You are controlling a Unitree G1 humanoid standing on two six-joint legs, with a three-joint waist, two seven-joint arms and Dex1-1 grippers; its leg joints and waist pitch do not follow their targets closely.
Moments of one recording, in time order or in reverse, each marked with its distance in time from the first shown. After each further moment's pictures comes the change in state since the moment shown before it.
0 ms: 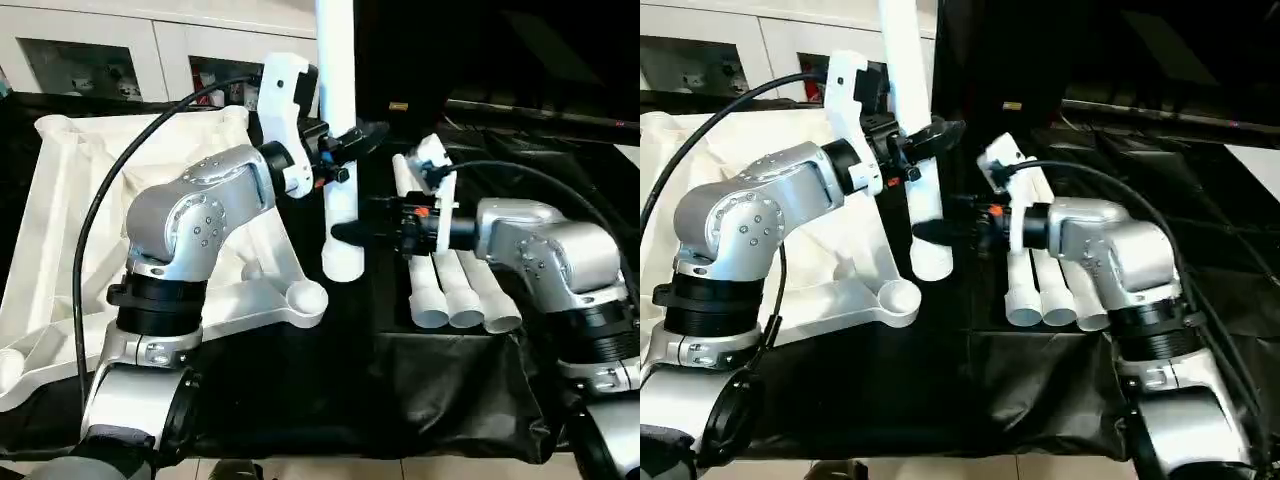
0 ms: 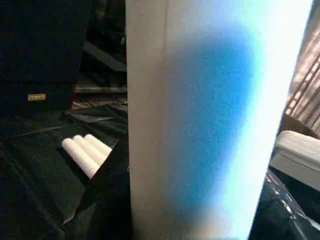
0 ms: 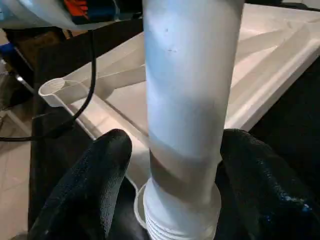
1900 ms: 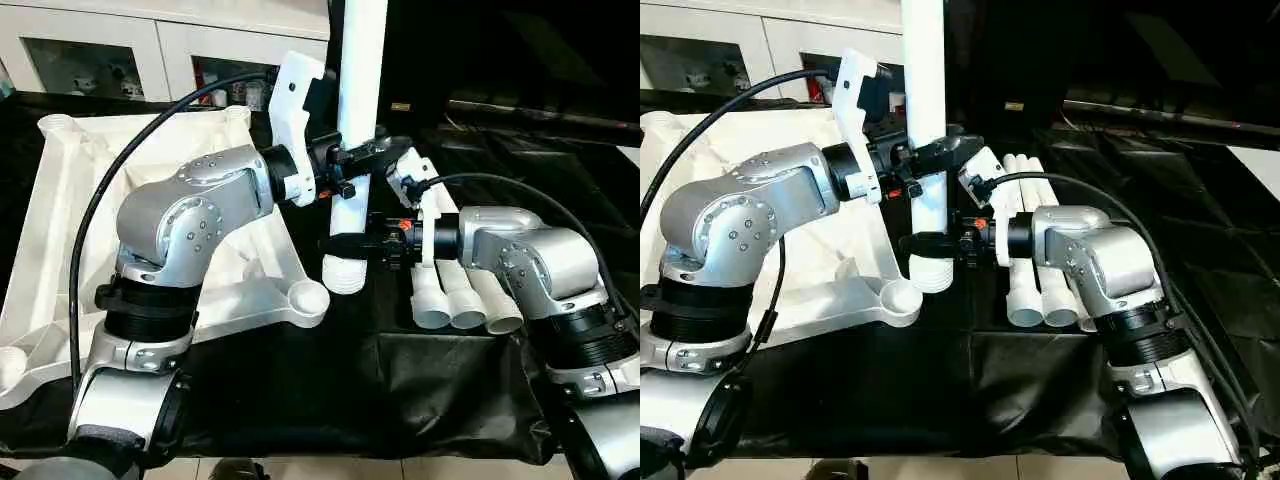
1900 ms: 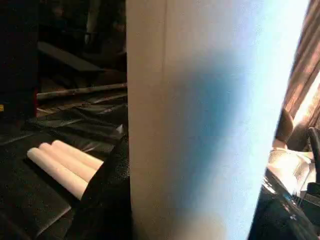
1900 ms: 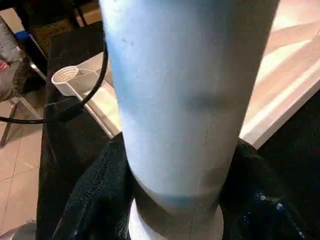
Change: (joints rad) left arm 0.010 0.039 -0.041 -0.081 -0.022 0.037 -0.132; right arm 0.008 0.037 0.054 -0.001 -0.028 -0.031 0.017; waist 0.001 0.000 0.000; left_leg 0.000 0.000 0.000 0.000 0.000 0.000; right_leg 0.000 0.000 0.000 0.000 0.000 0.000
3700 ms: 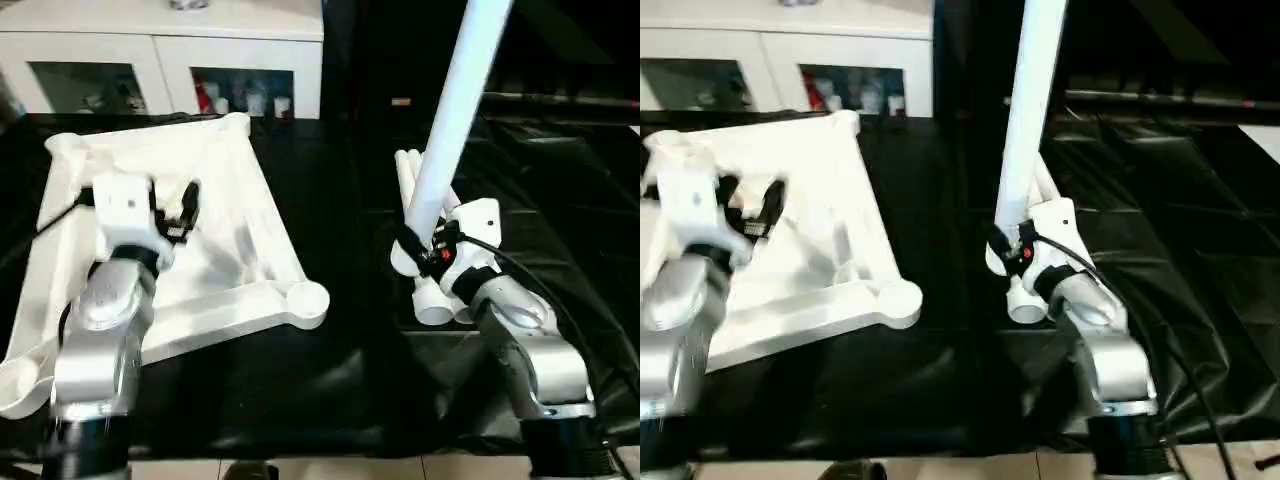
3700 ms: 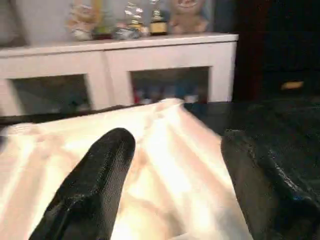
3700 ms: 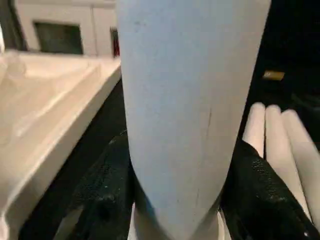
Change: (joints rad) left arm 0.598 0.042 0.199 -0.059 0.496 -0.628 0.464; right arm 0.428 0.220 -0.209 -0.163 -0.273 -0.448 -0.670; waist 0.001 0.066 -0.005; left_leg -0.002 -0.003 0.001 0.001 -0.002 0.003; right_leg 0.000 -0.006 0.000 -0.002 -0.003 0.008
